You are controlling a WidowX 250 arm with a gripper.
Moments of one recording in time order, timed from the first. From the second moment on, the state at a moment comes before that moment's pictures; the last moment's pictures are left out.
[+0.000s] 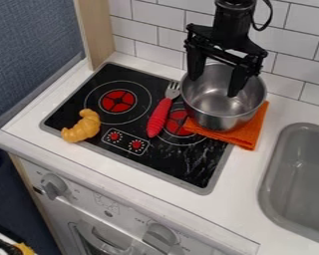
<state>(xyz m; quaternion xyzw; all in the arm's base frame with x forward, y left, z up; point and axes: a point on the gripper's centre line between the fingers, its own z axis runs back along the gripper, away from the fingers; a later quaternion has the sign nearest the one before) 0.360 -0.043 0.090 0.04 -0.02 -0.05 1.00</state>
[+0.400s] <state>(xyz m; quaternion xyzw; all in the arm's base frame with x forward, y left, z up) 0.358 -0.044 0.081 0.04 0.00 -0.06 1.00</state>
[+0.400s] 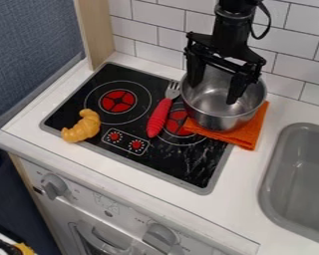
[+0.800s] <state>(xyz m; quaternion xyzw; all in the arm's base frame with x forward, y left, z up) 0.347 -0.017 0.121 0.05 -0.06 -0.04 1.00</state>
